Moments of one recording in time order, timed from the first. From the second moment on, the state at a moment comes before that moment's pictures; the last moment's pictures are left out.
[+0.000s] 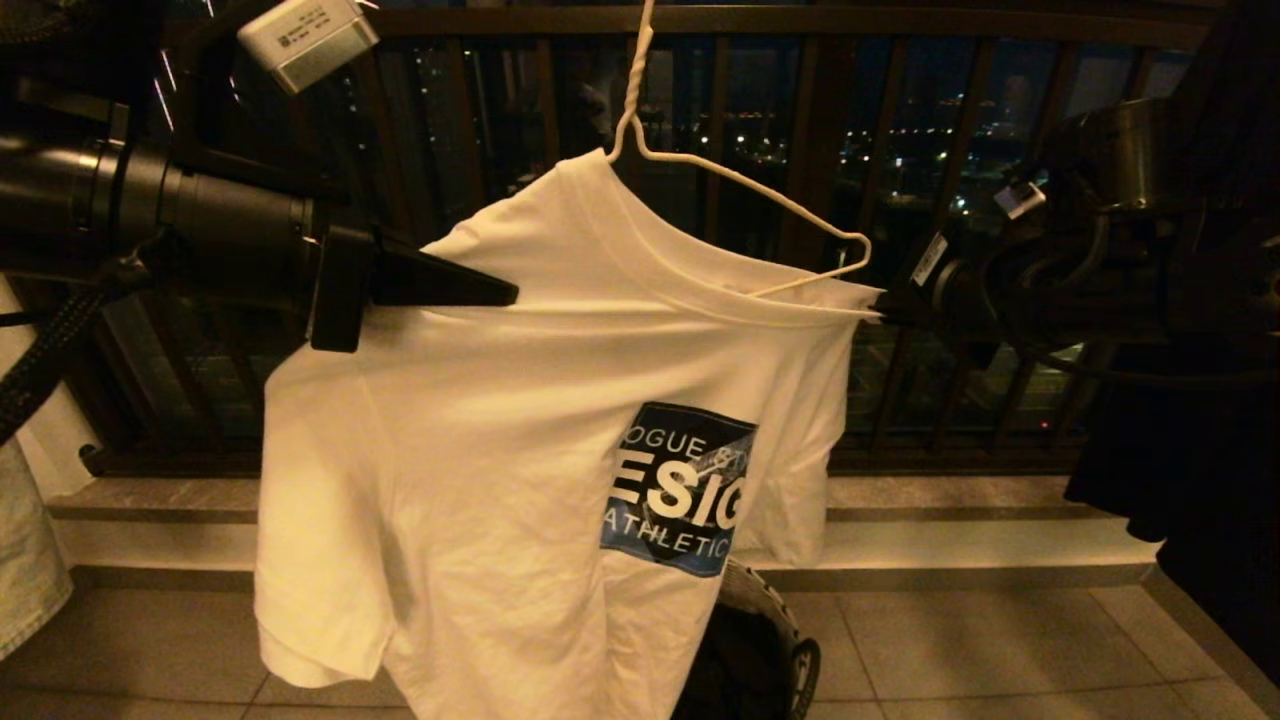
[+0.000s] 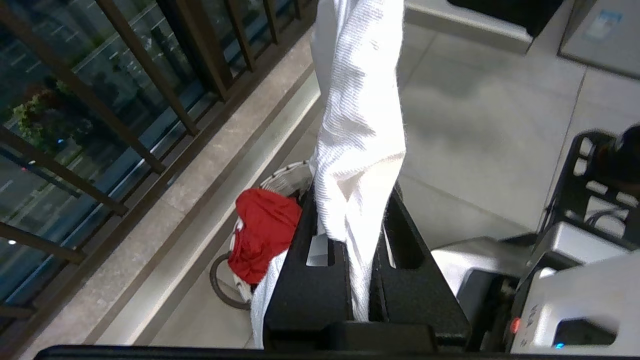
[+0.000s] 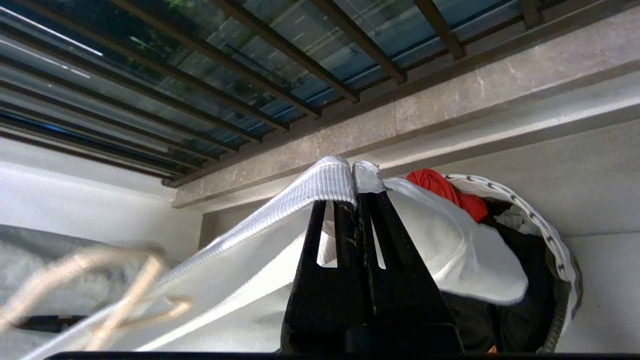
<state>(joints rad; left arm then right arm) -0.32 1.51 -1.59 0.49 -0.67 0.36 0.23 1.74 -1.44 0.07 0.11 0.78</state>
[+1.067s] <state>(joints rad) -0.34 1.52 -1.50 0.49 -0.66 0.41 0.22 1.77 -1.49 0.12 0.11 0.77</state>
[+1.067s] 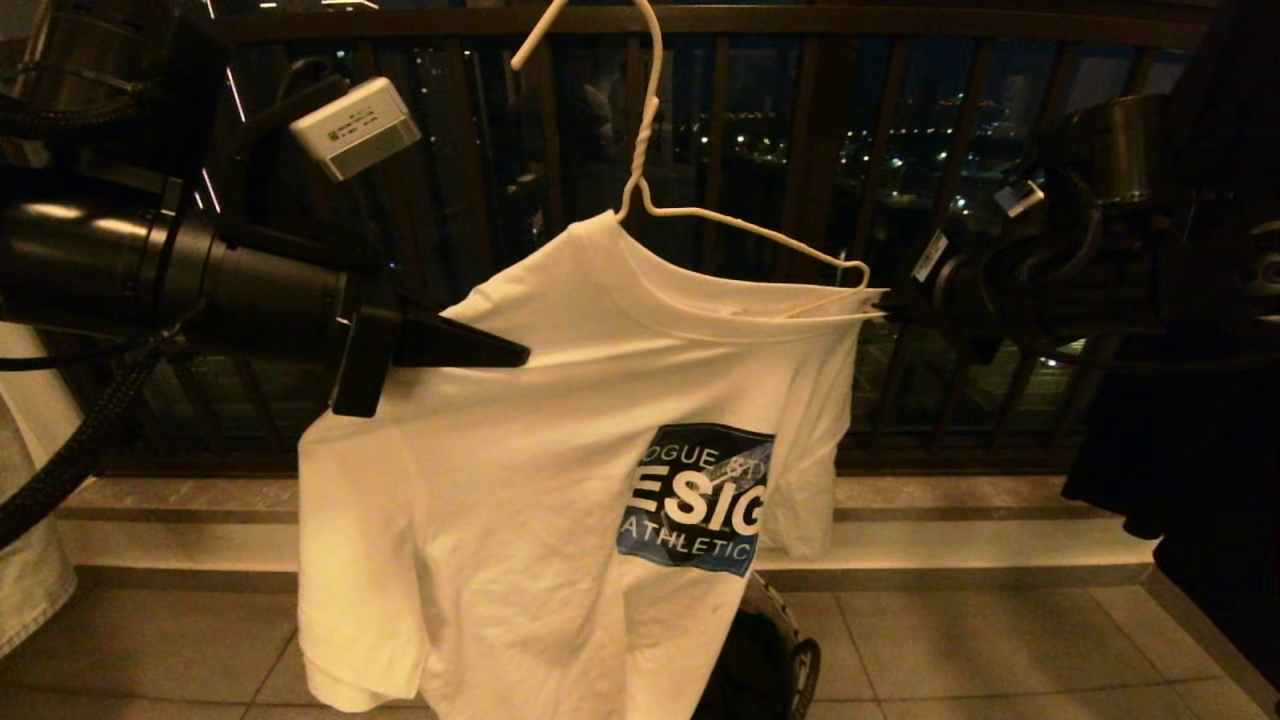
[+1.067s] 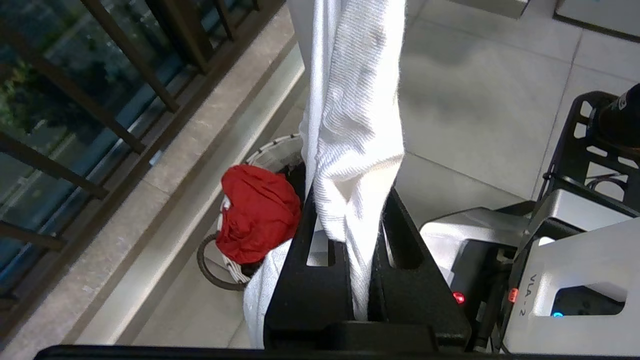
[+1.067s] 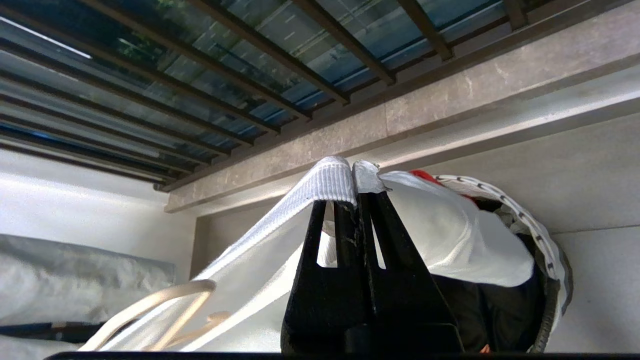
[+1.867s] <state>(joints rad) -0.39 1.56 -1.48 0.49 -0.61 0.42 0.22 1.72 -1.54 0.22 0.14 0.76</state>
